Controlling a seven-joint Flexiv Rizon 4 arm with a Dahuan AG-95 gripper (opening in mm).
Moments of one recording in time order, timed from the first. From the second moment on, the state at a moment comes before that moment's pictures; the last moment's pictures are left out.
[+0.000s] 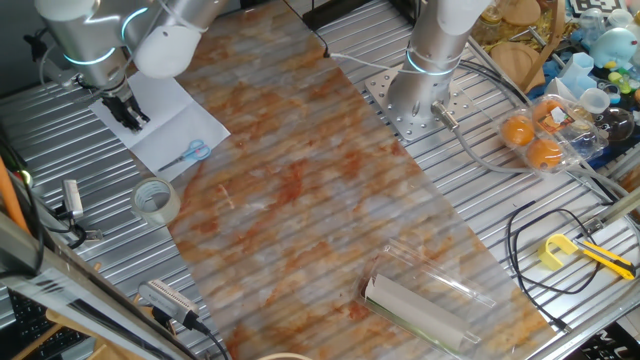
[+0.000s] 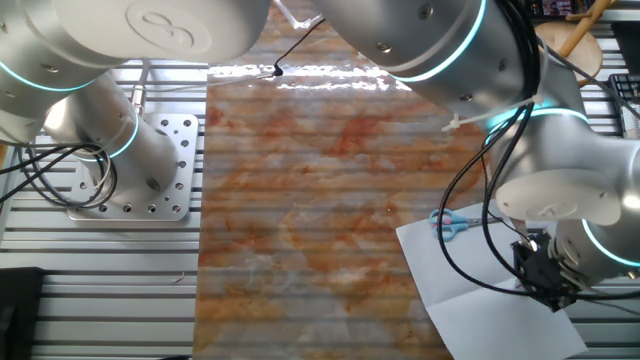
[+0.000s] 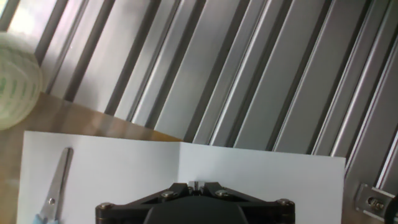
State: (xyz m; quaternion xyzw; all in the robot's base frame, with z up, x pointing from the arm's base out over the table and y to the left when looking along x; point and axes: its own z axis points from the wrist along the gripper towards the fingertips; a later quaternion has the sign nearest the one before) arm 0.702 -0.223 0.021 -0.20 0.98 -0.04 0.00
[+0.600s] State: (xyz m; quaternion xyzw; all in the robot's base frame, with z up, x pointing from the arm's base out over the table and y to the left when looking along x) arm 0.706 -0.228 0.010 -0.20 0.98 -0.05 0.00
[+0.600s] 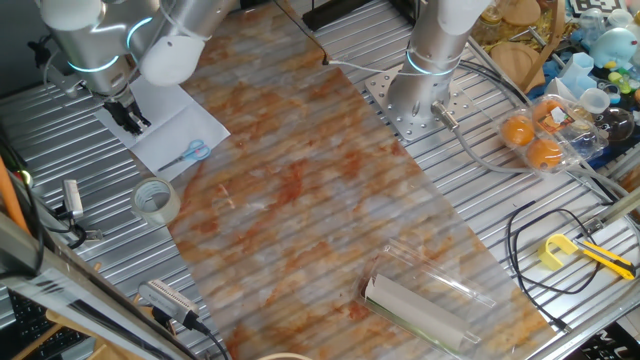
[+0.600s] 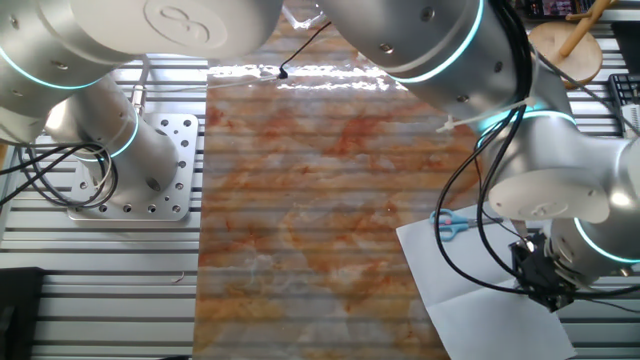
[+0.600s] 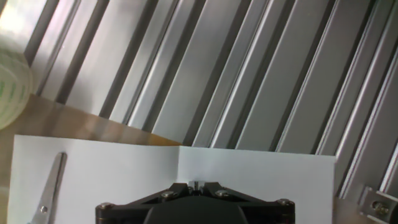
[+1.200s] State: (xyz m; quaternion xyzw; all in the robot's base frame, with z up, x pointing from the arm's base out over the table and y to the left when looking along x) arm 0.702 -0.247 0.020 -0.23 0.97 -0.05 0.00
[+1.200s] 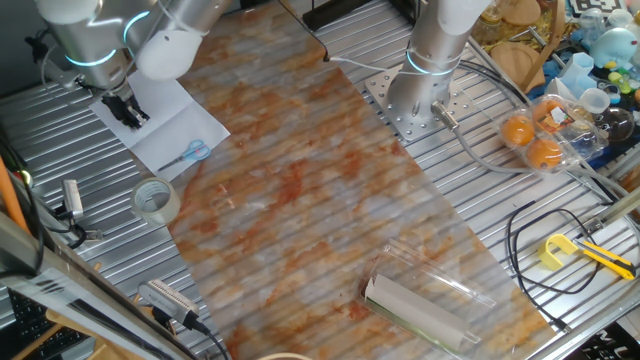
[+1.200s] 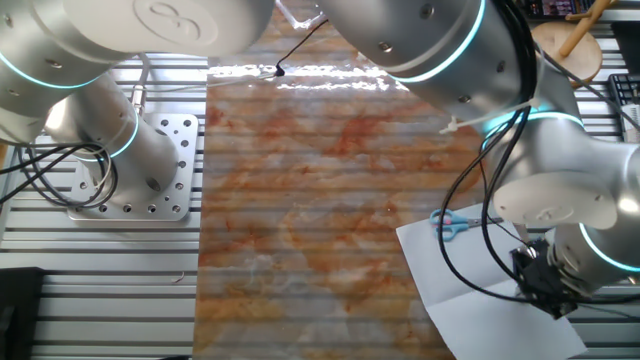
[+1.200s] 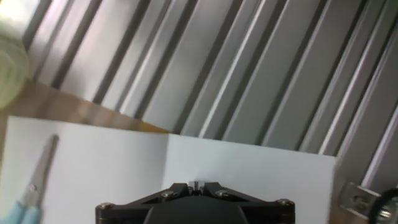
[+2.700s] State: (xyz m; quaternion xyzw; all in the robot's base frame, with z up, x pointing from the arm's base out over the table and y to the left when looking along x) arm 0.646 -0.338 0.022 -0.31 0.95 -0.06 0.00
